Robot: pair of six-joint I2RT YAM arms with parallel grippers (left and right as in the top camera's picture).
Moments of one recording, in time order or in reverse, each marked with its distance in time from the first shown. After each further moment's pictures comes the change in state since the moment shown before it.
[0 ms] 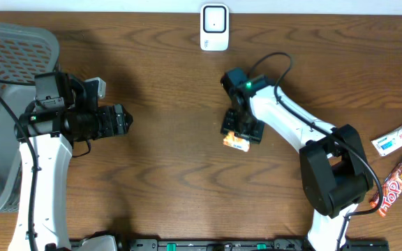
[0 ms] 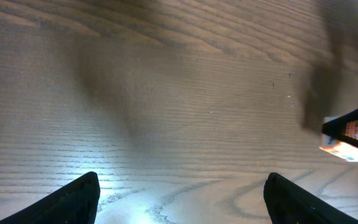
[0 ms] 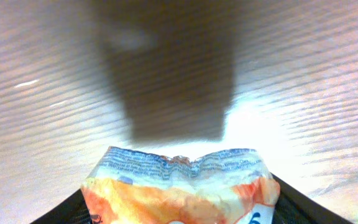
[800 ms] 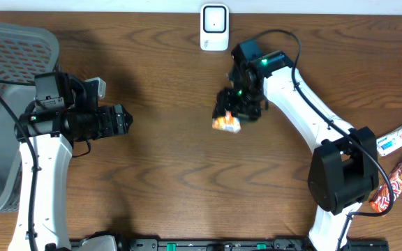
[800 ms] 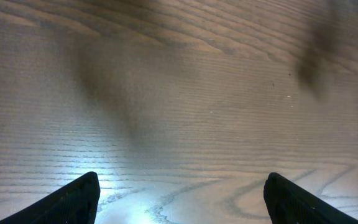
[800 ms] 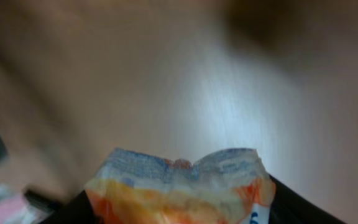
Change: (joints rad) left arm 0.000 0.000 0.000 0.000 0.000 0.000; right arm -0.076 0.000 0.195 0.015 -0.276 -0.323
